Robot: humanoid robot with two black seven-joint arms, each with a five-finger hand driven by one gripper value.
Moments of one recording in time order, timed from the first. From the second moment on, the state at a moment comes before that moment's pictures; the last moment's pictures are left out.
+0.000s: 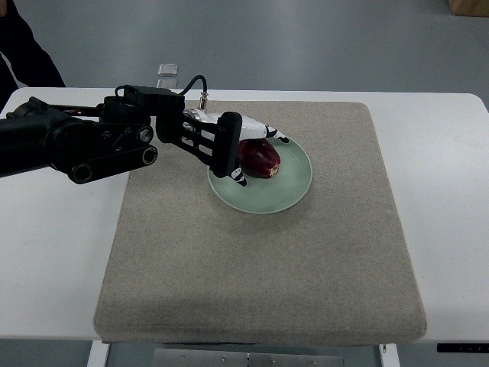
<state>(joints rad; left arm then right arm) -1.35 0.34 0.15 -1.05 1.20 -0.11 -0.15 0.01 0.00 -0.02 0.12 0.01 0.12 -0.05</state>
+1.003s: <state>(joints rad) -1.32 0.46 -0.14 -0.81 0.04 -0.10 -0.15 0.01 0.00 -0.02 0.12 0.01 0.12 -0.05</state>
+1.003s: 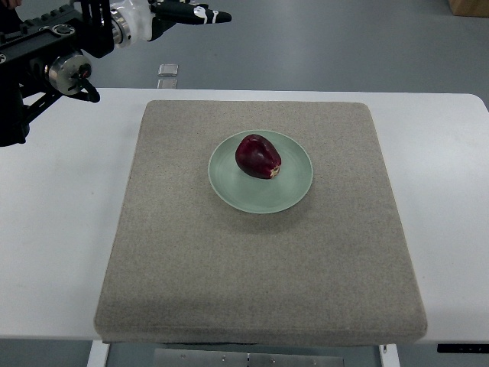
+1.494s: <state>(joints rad) -1.10 0.38 -0.53 -0.68 -0.34 0.05 -0.16 0.01 0.00 -0.02 0.12 0.01 0.12 -0.05</state>
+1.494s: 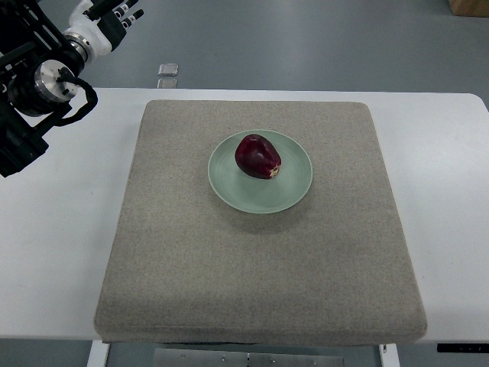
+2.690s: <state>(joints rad) -0.85 0.21 -0.84 -0.55 -0.34 -0.22 -0.25 0.01 0.00 -0.02 0.12 0.01 0.12 -0.05</state>
